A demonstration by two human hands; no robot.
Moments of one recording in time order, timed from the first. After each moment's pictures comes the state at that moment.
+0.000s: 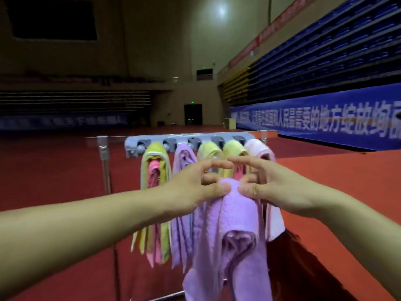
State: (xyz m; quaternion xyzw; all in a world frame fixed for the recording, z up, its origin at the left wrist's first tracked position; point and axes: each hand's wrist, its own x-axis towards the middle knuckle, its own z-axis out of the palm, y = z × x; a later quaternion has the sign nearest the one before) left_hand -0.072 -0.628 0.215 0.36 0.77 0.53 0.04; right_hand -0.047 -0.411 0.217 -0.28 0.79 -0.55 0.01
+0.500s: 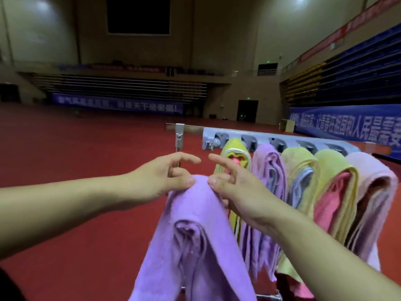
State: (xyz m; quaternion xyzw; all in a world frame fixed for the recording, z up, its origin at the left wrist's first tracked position) left_hand -0.077 -0.838 0.208 0.18 0.83 0.53 -0.04; right_hand -0.121 -0.629 0.188 -0.33 0.69 -0.64 0.10
